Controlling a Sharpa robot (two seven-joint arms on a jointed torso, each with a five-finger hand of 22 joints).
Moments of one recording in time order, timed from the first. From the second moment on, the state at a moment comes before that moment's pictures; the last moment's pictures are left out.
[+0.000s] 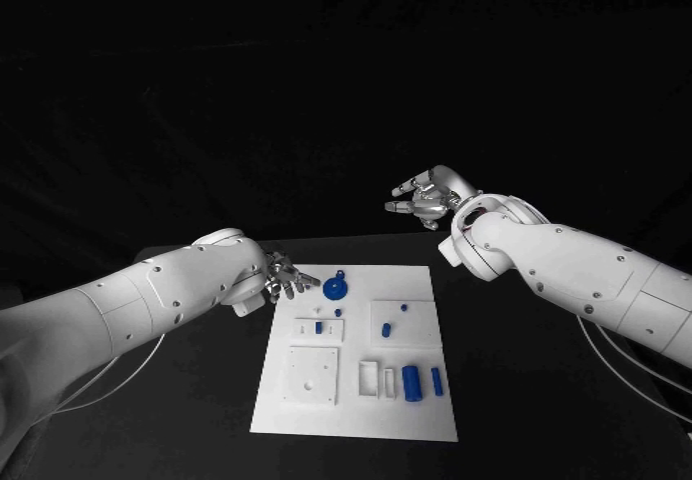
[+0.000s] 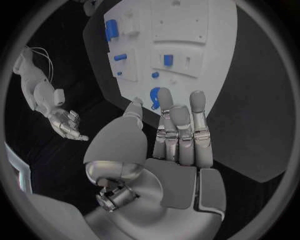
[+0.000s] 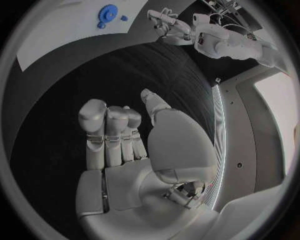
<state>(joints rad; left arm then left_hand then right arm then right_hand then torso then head) 1.33 -0.42 -0.14 0.92 -0.89 0.05 -0.44 1.07 0.00 -0.07 0.06 0.24 1.15 0.03 0.07 0.61 1.46 -0.05 0.44 0.37 1.31 -0.10 1.16 0.58 0.02 1.24 -0.13 0.43 1.31 1.18 -0.67 0.23 1.25 -1.11 -0.42 -0.17 1.29 -0.12 0.18 0.01 0.28 1.02 0.11 0.06 0.06 1.29 0.00 0.95 1.16 1.45 -0.07 0.95 1.02 0.07 1.47 -0.10 0.82 1.31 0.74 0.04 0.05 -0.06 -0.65</state>
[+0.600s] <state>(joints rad) 1.34 -0.31 -0.14 0.63 -0.85 0.11 -0.34 1.09 0.03 -0.10 0.03 0.27 1.02 0.07 0.17 0.22 1.45 -0.04 0.44 0.40 1.29 -0.09 1.21 0.51 0.02 1.24 -0.11 0.42 1.31 1.18 -0.68 0.23 1.30 -1.11 -0.41 -0.17 1.29 -0.12 0.17 0.02 0.28 1.02 0.11 0.06 0.06 1.29 0.00 0.95 1.16 1.45 -0.07 0.95 1.02 0.07 1.47 -0.10 0.82 1.31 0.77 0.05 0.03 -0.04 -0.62</state>
